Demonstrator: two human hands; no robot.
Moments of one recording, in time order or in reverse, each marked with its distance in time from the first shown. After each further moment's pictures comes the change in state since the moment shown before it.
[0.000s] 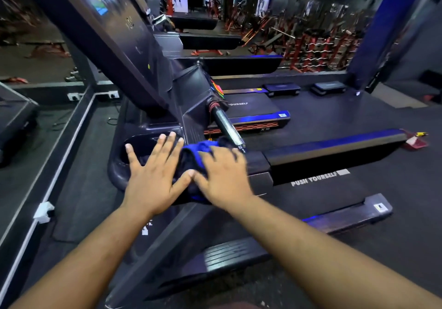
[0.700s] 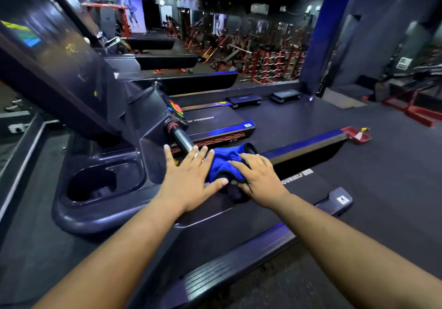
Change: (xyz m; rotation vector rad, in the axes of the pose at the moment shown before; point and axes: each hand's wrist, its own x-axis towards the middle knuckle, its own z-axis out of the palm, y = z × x) left_hand 0.084 0.122 0.007 0.030 -0.145 0.284; right_hand -0.028 0.182 -0.035 -0.147 0.018 -0.121
